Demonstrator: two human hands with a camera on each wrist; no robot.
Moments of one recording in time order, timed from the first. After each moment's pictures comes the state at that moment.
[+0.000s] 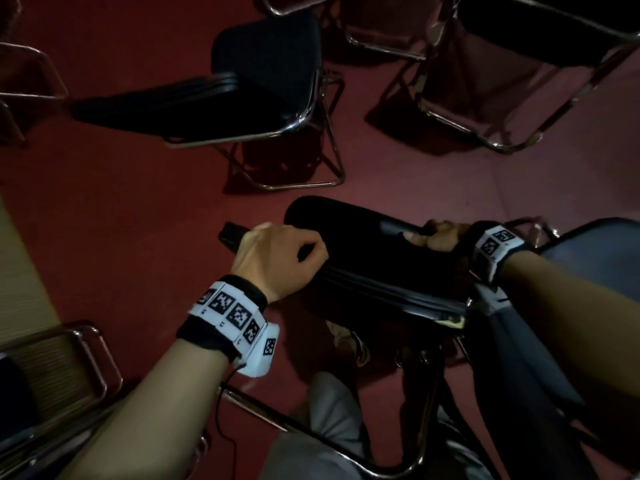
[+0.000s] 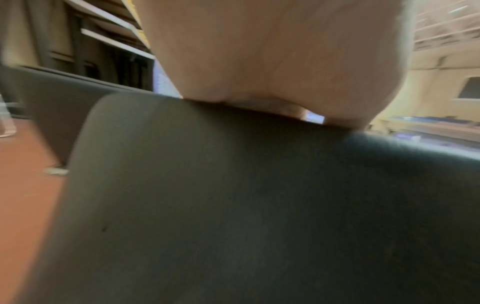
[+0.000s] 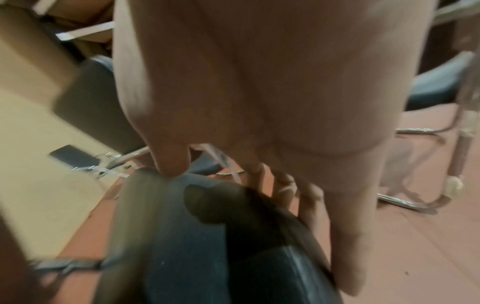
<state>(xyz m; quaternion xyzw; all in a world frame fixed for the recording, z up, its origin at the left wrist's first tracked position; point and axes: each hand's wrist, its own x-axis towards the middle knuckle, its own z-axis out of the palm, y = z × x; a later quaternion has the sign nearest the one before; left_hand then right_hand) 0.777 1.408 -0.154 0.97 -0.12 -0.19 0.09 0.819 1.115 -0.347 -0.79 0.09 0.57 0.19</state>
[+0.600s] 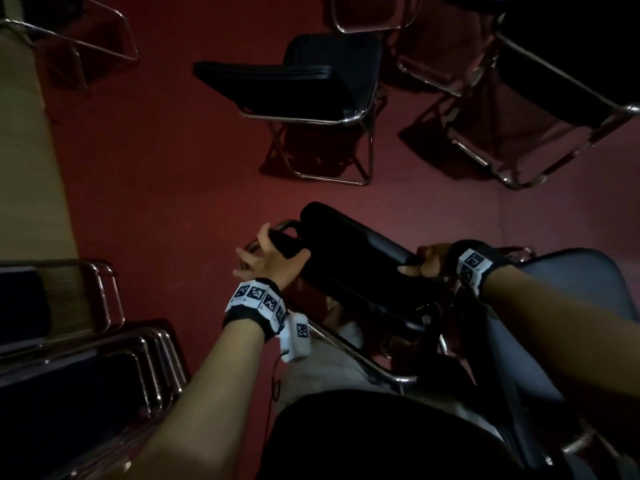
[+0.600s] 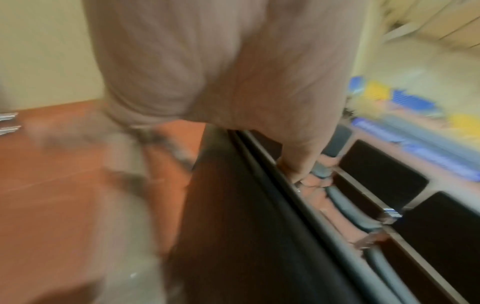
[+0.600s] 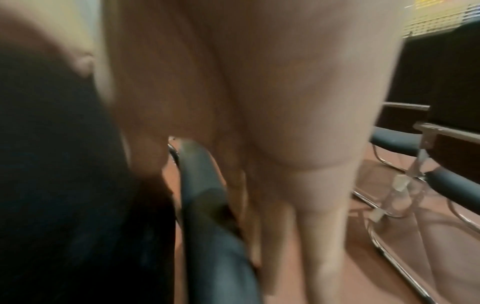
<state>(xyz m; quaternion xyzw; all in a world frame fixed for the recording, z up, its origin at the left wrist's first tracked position) 0.646 1.455 -0.135 0.79 0.48 -0.27 0.27 0.741 1.162 -0.231 -0.79 -0.07 0.60 0.06</state>
